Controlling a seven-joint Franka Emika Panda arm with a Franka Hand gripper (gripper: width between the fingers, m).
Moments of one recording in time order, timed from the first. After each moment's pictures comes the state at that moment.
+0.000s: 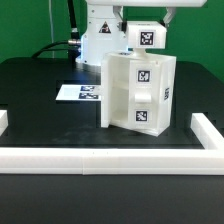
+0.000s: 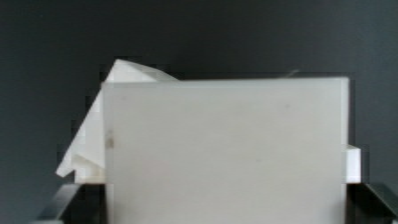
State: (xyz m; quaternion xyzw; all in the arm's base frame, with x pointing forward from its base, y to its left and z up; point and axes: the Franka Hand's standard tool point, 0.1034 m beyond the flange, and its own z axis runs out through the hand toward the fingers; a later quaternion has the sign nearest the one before) arm 0.475 0.047 0.172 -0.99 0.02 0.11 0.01
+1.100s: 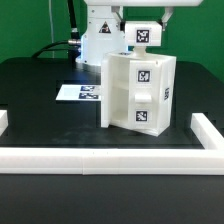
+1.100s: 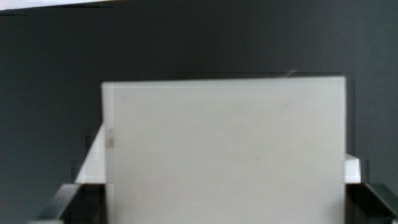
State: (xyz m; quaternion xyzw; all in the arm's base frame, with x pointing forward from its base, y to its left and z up) arm 0.454 0.046 0.168 -0.99 0.05 0.12 0.02
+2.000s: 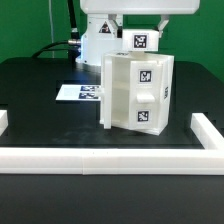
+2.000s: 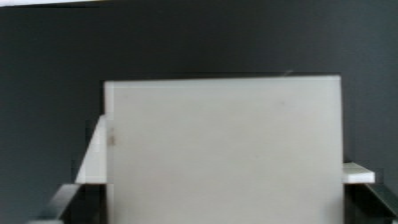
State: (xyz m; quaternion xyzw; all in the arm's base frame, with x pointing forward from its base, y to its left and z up) arm 0.456 0.042 0.158 -0.99 0.04 0.11 0.02
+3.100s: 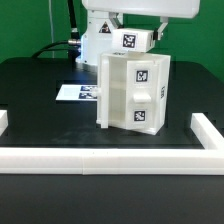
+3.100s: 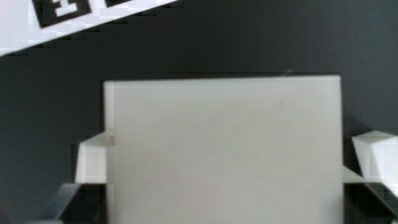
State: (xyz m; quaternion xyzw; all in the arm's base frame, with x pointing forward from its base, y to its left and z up) arm 0.456 0.043 0.158 -0.98 0.18 0.11 0.00
